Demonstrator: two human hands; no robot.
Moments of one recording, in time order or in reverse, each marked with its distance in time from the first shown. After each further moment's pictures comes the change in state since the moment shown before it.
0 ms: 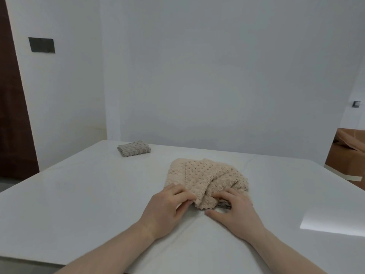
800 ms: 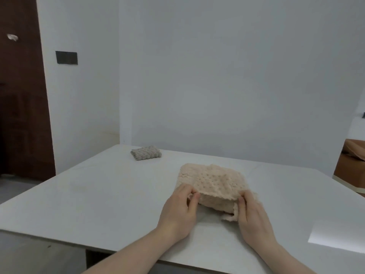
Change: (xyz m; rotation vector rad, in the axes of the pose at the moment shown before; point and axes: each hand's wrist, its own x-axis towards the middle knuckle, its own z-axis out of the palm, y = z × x) left_hand -0.008 0.050 -0.021 -0.230 0.056 -0.413; right_hand -0.035 -0.027 -0.022 0.168 0.241 0.118
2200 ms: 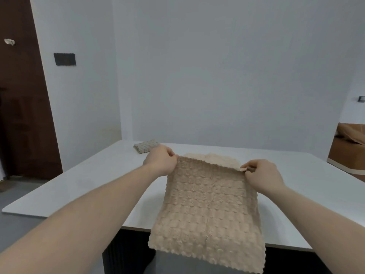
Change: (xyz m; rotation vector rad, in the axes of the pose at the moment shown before) left_hand 0.069 0.031 -0.091 0.326 -0.106 -0.386; right_hand 0.040 -0.040 -0.079 -0.095 -0.105 0.314
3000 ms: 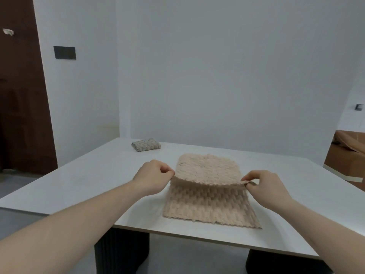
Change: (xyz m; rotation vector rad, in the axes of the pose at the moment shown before) left_hand -0.035 -0.037 0.009 -0.153 -0.129 0.046; right_hand -0.013 0.021 -0.004 -0.086 -0.076 -0.175
